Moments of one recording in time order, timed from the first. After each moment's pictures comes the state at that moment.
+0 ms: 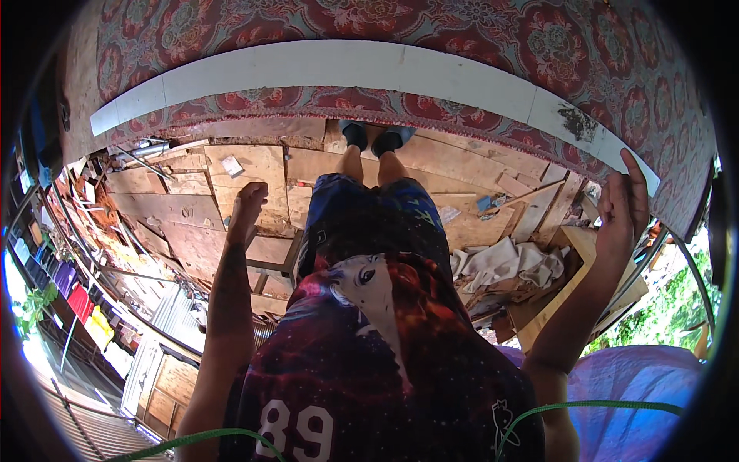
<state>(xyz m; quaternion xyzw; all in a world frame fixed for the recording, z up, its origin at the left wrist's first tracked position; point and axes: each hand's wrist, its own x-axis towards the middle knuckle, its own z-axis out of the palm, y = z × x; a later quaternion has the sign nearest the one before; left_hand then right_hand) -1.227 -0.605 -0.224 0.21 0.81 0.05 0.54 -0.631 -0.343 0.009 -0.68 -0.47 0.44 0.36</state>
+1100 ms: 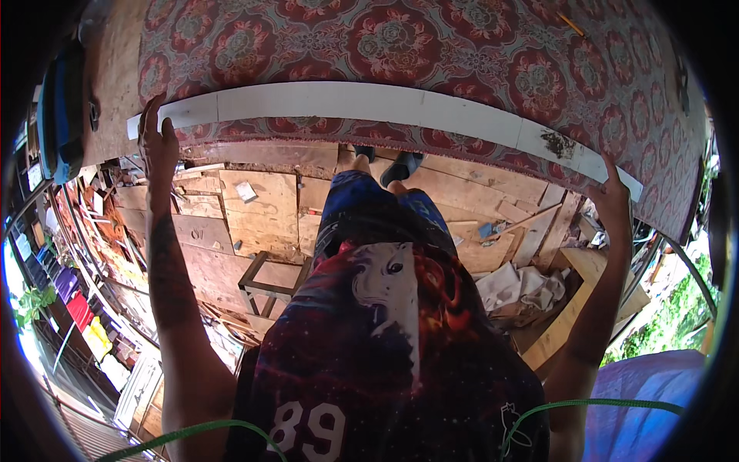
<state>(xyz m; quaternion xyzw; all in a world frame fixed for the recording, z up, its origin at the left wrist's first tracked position) -1.376 -0.370 -0.064 0.65 0.74 0.18 -0.03 -0.571 -0.295 0.014 -0.74 -0.61 0.26 -0.08</state>
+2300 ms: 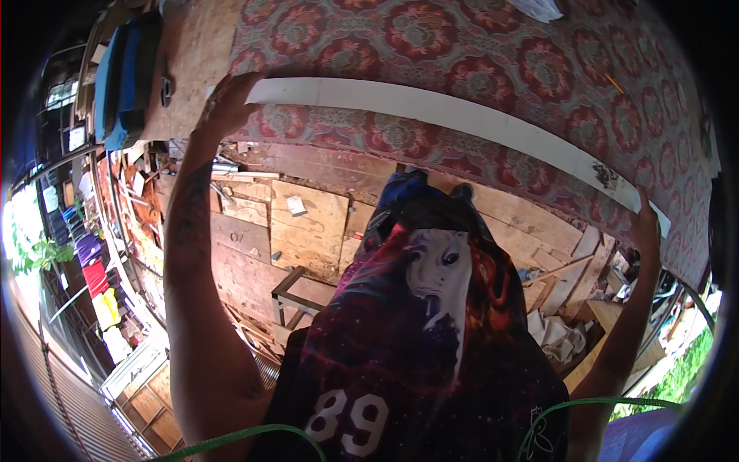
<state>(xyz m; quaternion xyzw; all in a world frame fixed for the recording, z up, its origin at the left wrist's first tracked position) -1.420 -0.319 -0.009 0.77 0.63 -0.06 0.07 -0.533 -0.260 -0.017 -0.67 -0.71 0.18 -0.09</state>
